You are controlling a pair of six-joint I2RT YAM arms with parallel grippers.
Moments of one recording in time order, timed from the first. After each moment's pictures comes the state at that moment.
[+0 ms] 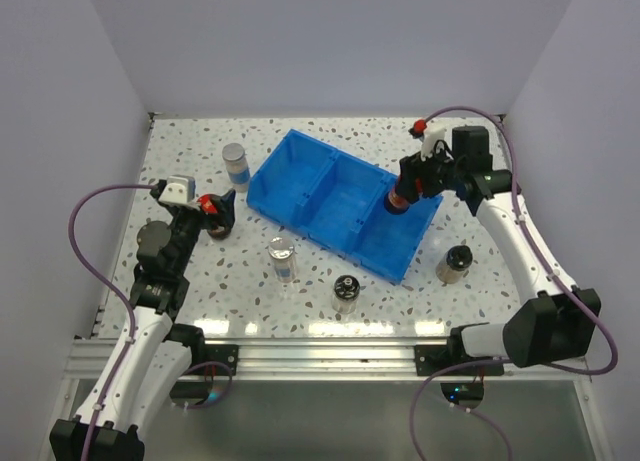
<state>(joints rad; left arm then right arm) -0.15 0.62 0.48 0.19 0.04 -0.09 0.15 1.32 1.24 -0.60 -0.36 -0.21</state>
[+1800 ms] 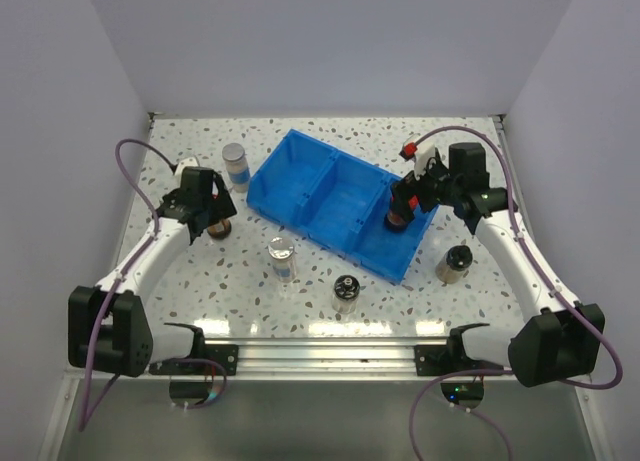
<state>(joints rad) -0.15 1.26 0.86 -0.44 -0.33 -0.50 0.19 1.24 1.09 -0.52 -0.42 -0.39</state>
